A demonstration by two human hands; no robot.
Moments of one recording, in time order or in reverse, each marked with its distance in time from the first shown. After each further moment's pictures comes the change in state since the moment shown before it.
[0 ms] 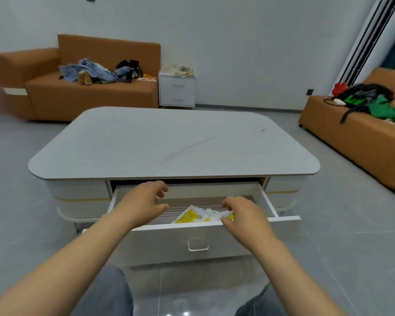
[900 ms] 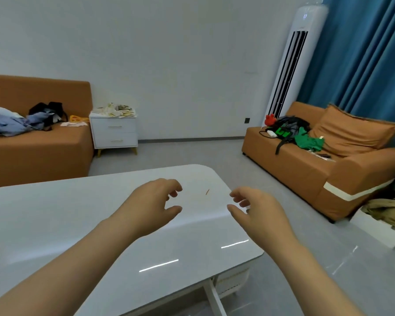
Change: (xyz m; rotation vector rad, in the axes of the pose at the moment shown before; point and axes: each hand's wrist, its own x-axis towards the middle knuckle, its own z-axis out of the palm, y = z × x) left_hand 0.275 0.238 -0.159 0.063 0.025 0.450; right_hand 0.192 0.097 -0.291 0.094 0.338 0.216
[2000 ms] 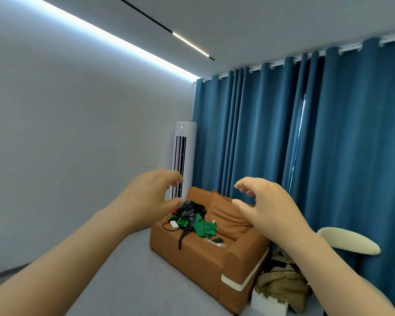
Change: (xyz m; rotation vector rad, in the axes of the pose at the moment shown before) left_hand 0.279 0.462 -0.348 -0.022 0.308 0.596; right_hand 0.124 0.049 -0.613 -0.396 0.485 0.087
